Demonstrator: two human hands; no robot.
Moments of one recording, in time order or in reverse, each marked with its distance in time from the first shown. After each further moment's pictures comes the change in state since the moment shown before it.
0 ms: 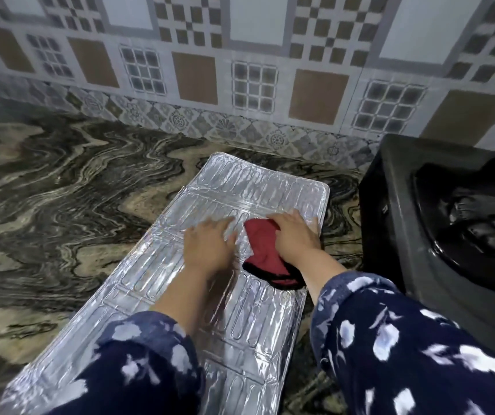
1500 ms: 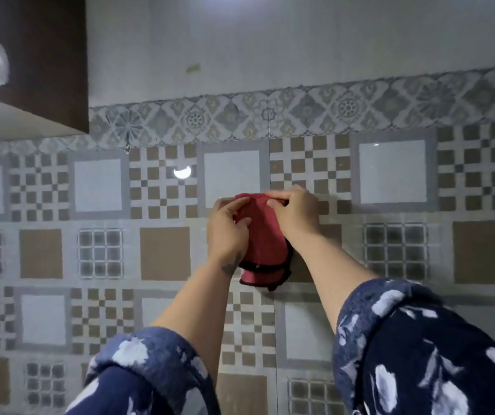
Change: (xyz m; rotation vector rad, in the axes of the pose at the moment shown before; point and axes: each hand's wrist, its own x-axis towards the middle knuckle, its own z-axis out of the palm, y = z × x) left_hand 0.248 0.338 -0.334 -0.902 0.637 0.533; right_hand 0.121 -0.023 -0.499 0.464 1.124 -0.356
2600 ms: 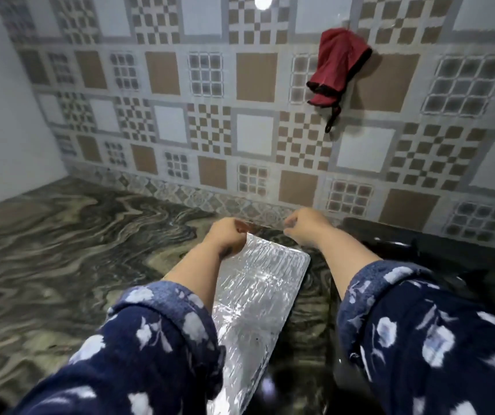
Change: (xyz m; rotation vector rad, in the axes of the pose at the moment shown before) left_hand -0.329 -0.041 -0.177 0.588 -0.550 -0.667; right_hand -0.330 -0.029 -0.025 -0.325 -1.125 0.335
